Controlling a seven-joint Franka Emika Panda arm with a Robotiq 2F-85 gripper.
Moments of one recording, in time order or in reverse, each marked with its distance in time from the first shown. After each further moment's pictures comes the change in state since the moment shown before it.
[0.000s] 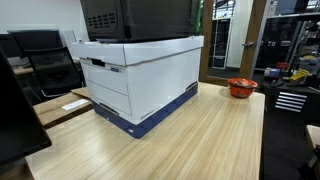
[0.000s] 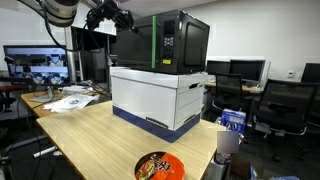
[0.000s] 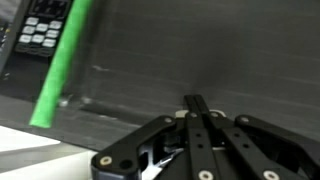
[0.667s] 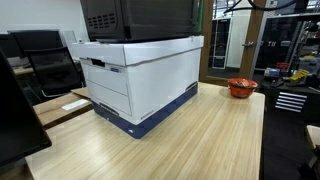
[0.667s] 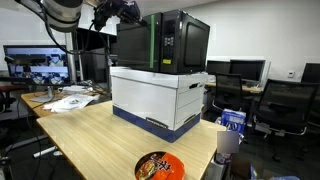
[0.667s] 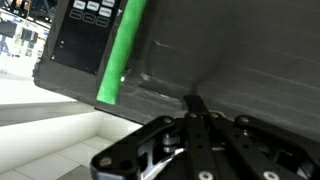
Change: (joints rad) arm -0.063 0.032 -0.086 -0.050 -0.135 0.281 -0.043
